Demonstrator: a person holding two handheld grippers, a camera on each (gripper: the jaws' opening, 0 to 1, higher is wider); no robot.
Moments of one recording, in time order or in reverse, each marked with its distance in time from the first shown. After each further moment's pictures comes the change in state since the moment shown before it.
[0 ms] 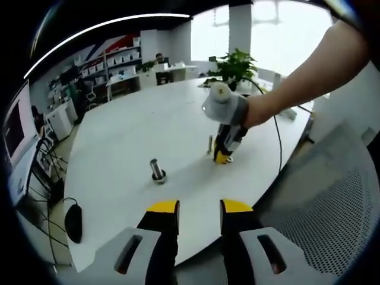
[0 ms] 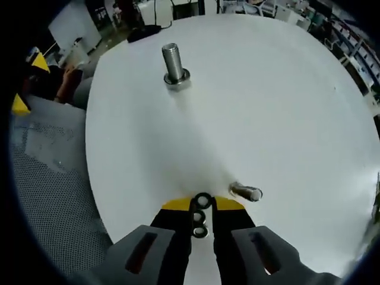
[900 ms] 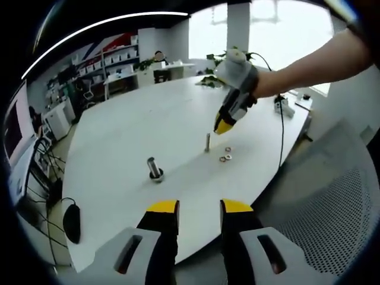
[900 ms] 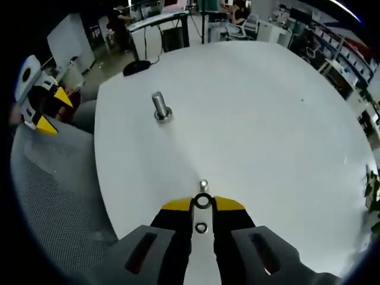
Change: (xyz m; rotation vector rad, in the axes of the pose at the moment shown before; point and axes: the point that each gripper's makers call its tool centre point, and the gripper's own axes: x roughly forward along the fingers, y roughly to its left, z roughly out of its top) left arm 0.002 -0.002 -0.002 0.004 0.014 -0.017; right arm -0.070 -0.029 0.023 0.017 -0.163 -0.077
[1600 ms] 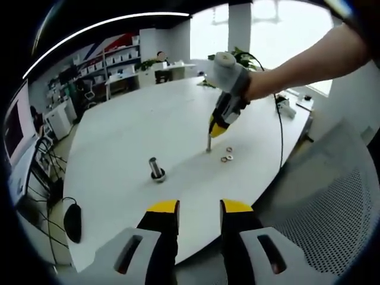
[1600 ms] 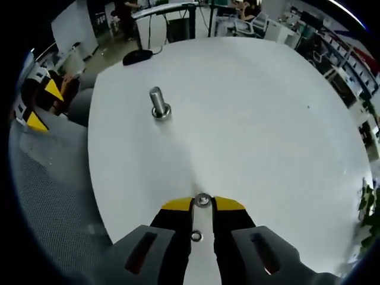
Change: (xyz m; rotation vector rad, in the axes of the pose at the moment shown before) left arm -0.001 0.002 0.000 -0.001 -0.004 0.008; right arm 0.019 -0.004 0.008 -0.031 0.051 -0.010
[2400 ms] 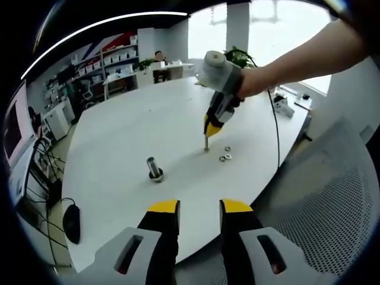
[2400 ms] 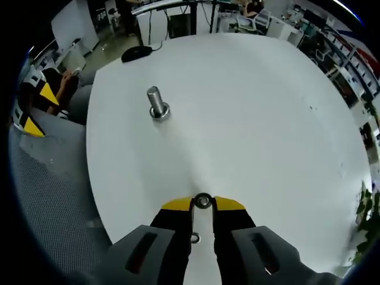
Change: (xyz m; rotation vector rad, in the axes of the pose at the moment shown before) left arm 0.002 -0.002 -0.001 0.004 0.009 -0.015; right arm 0.005 0.001 0.004 -0.047 0.058 0.000
